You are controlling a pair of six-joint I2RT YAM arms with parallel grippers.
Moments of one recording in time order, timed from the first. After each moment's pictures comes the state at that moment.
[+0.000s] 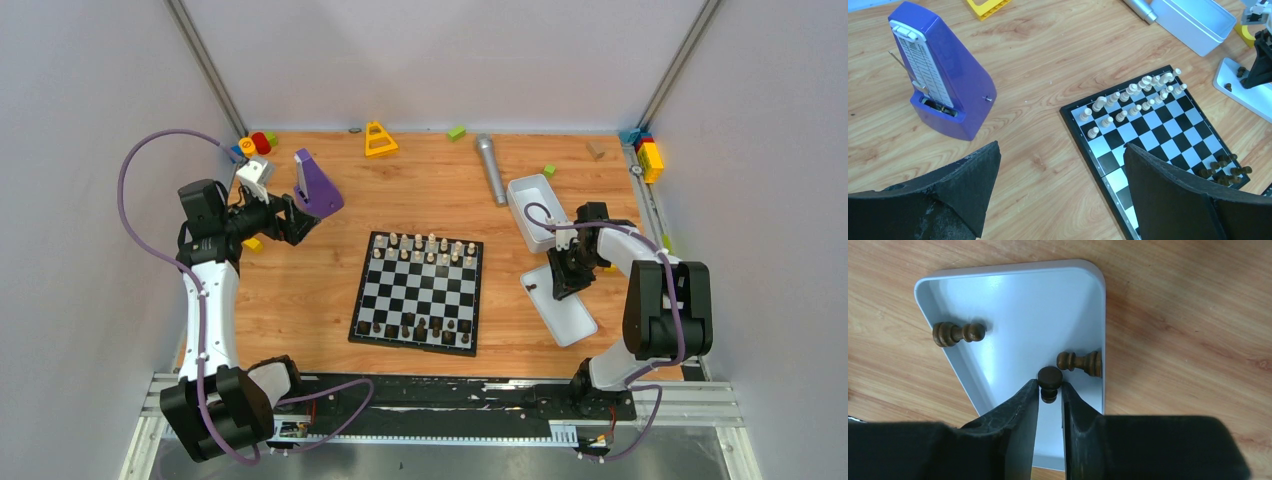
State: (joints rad) left arm 0.31 1.07 0.94 -0.41 0.92 0.25; right arm -0.04 1.57 0.88 -0.74 -0.25 -0.31
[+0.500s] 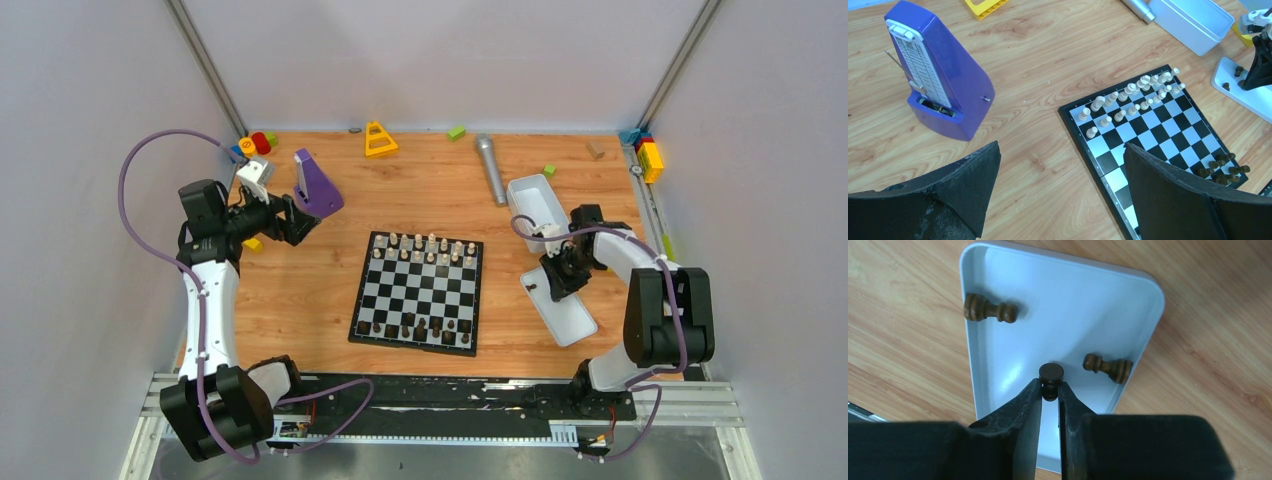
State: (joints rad) left arm 0.31 1.07 0.94 -0.41 0.93 0.25; right arm 0.00 1.54 0.86 -0.76 -0.28 -0.53
